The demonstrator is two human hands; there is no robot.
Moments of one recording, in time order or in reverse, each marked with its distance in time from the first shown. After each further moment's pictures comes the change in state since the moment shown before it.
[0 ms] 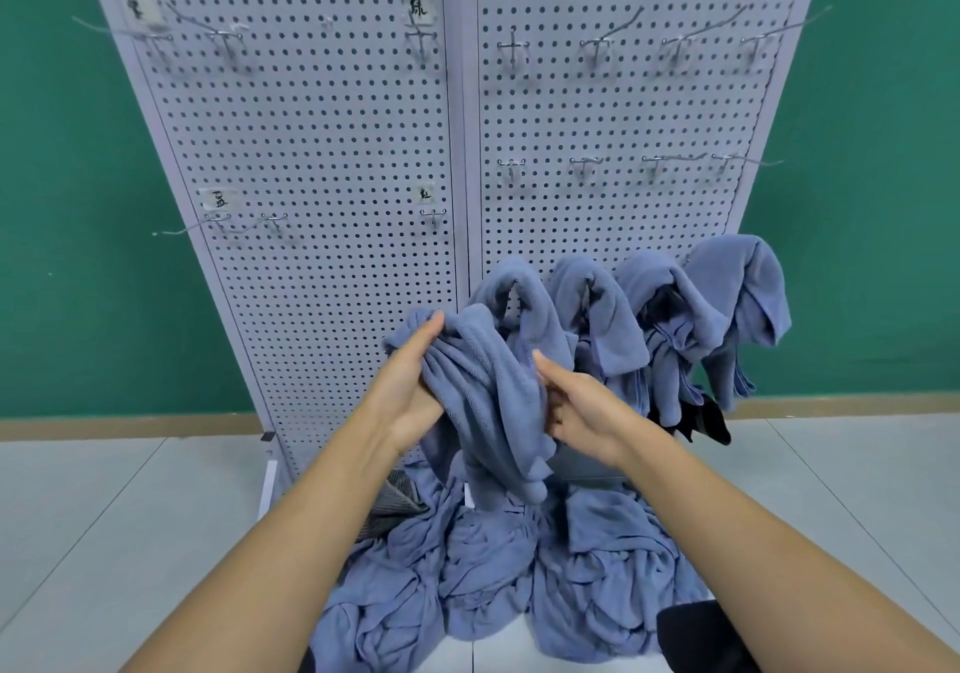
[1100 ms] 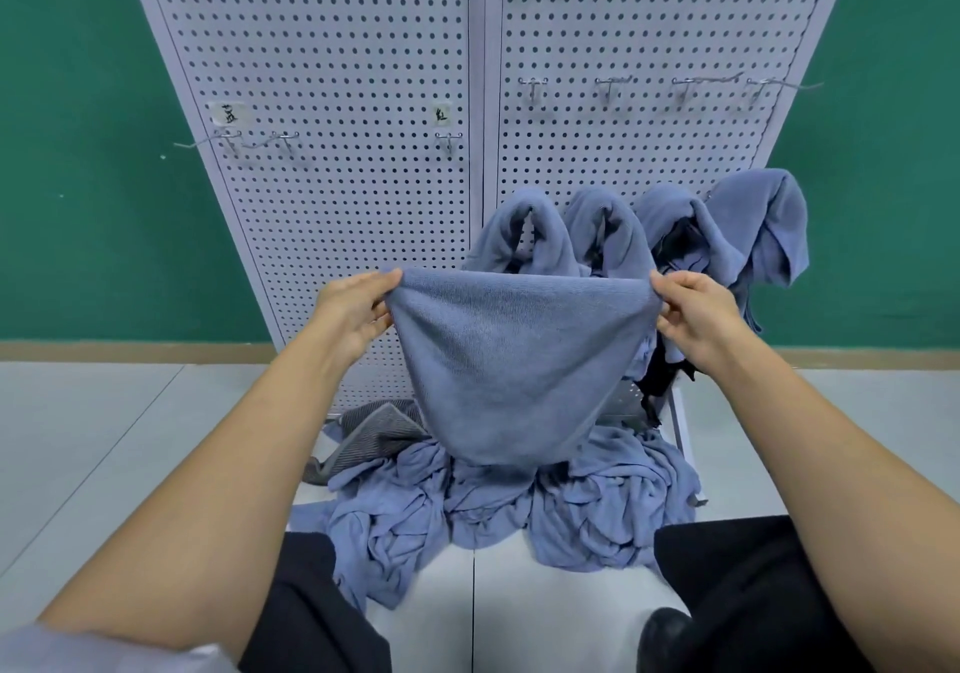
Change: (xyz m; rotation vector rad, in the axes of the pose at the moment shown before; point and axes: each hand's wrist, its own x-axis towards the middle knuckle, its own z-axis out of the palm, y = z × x) left_hand 0.000 0.024 -0.068 0.351 0.511 0.095; right_hand -0.018 -0.024 -0.078 0.037 0.483 -0.274
